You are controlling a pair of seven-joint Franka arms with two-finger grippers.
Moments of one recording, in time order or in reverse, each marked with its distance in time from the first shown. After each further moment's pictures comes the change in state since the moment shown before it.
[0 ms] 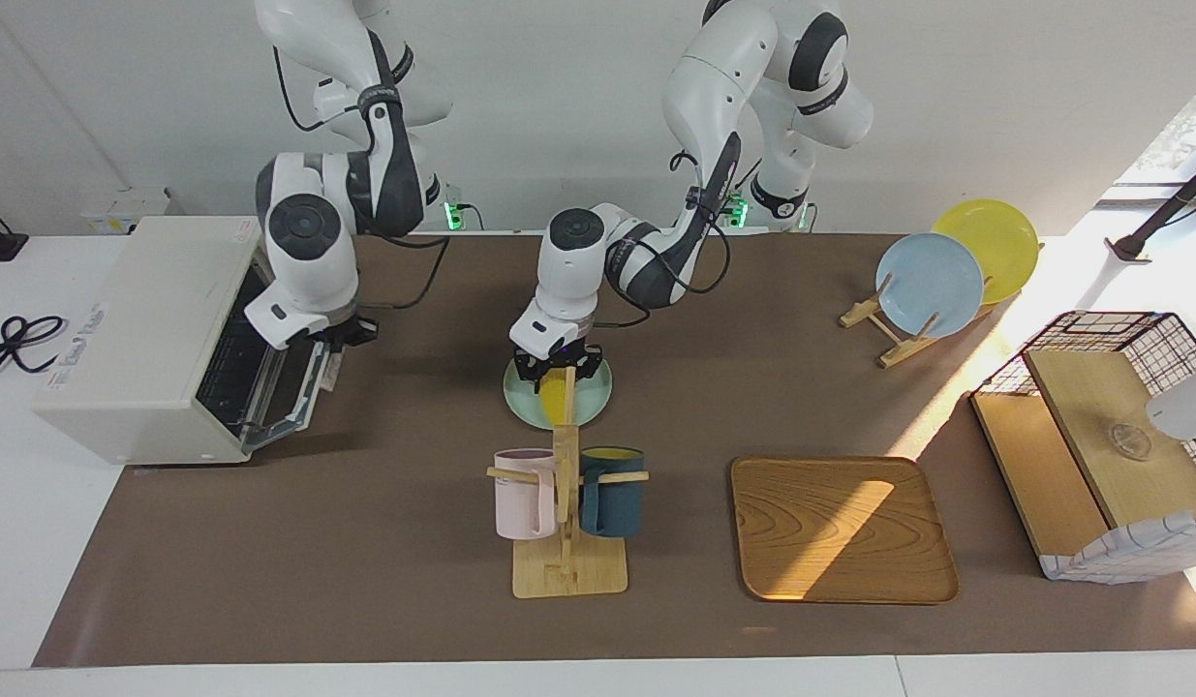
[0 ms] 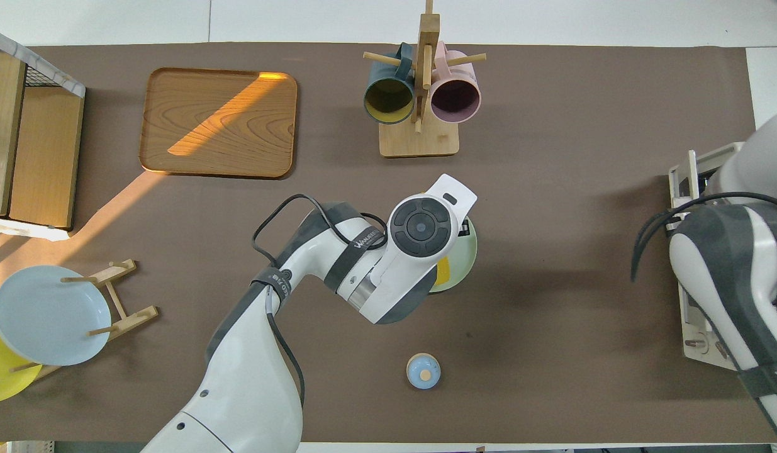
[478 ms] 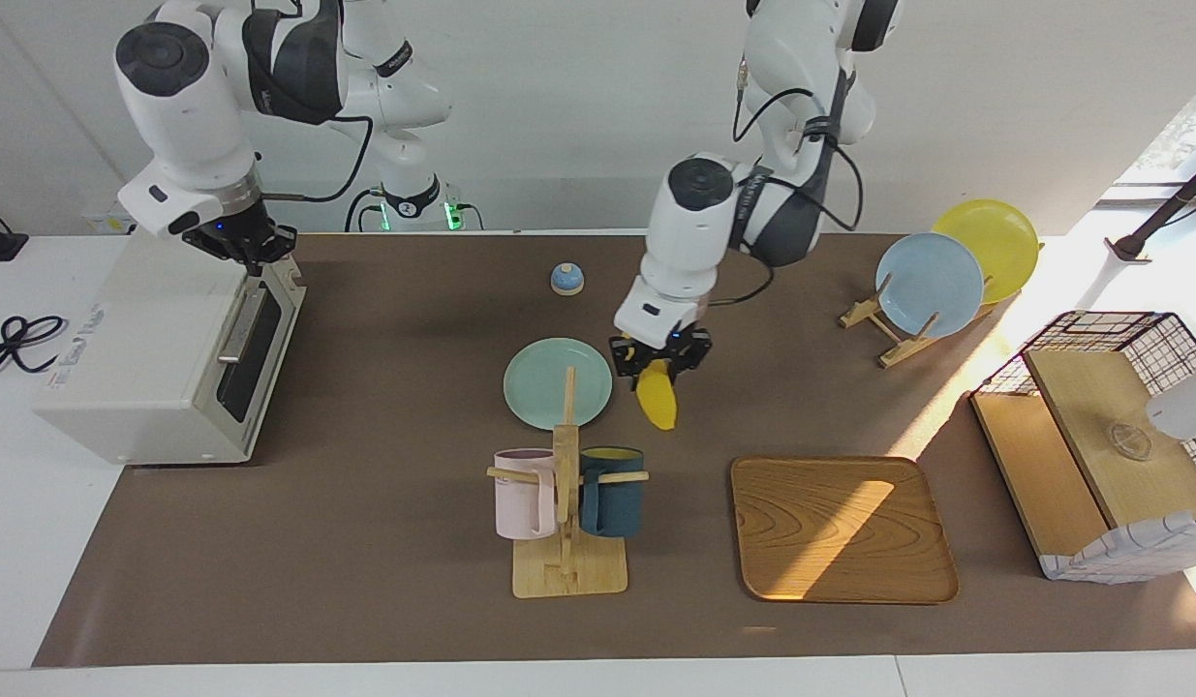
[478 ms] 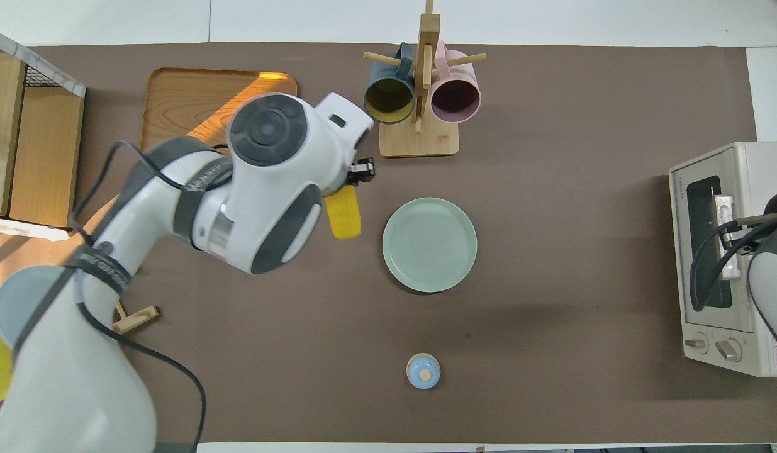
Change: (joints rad) left arm 0.249 -0.197 0.053 0.016 0.011 -0.237 0.275; right arm 0.027 -0.110 0.018 0.152 0.013 -0.229 -0.045
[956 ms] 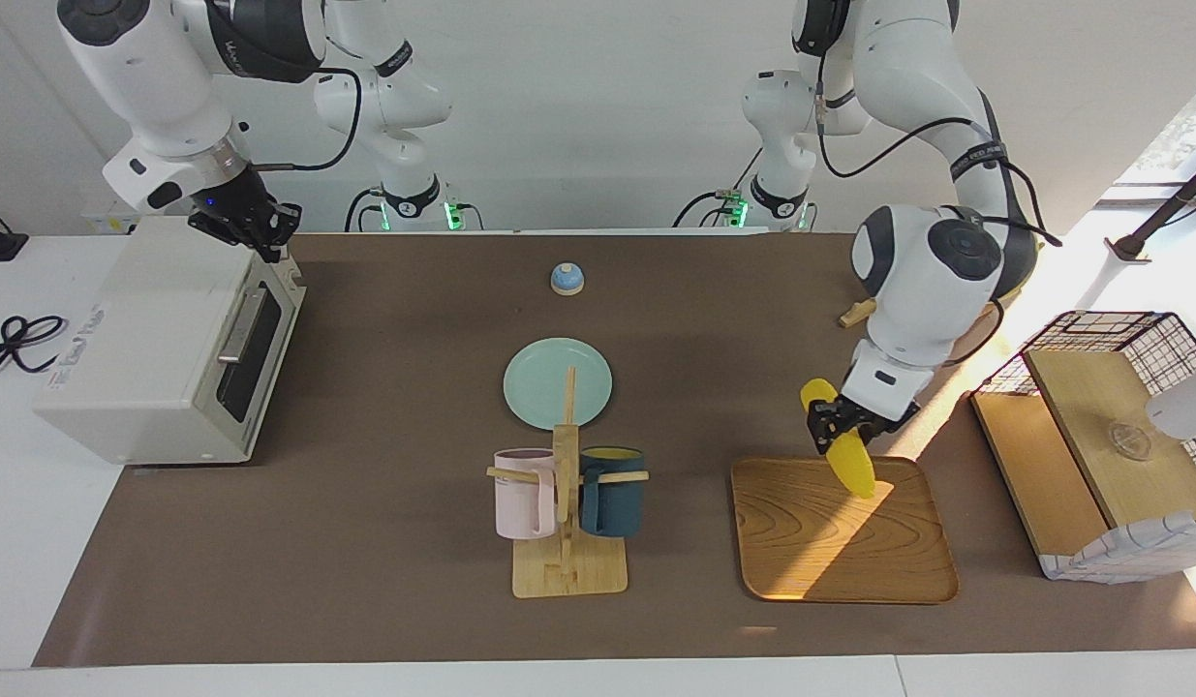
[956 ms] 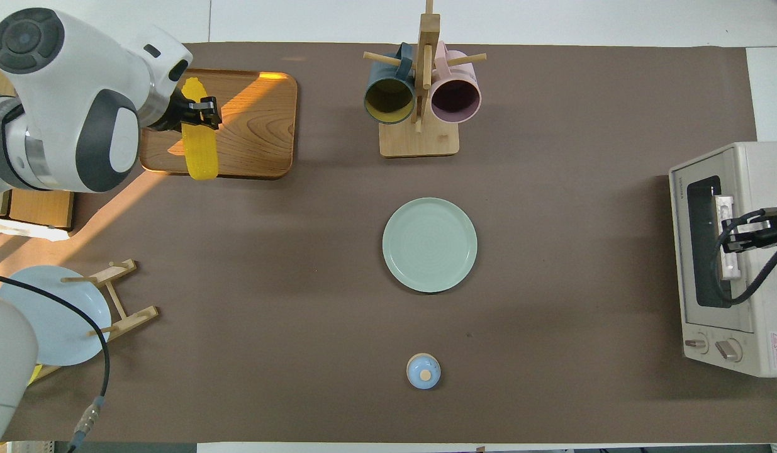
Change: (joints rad) left arm 0.338 0.124 -0.004 0.130 -0.001 0.016 0.359; right arm -0.023 0.005 -0.022 0.035 0.173 -0.010 0.000
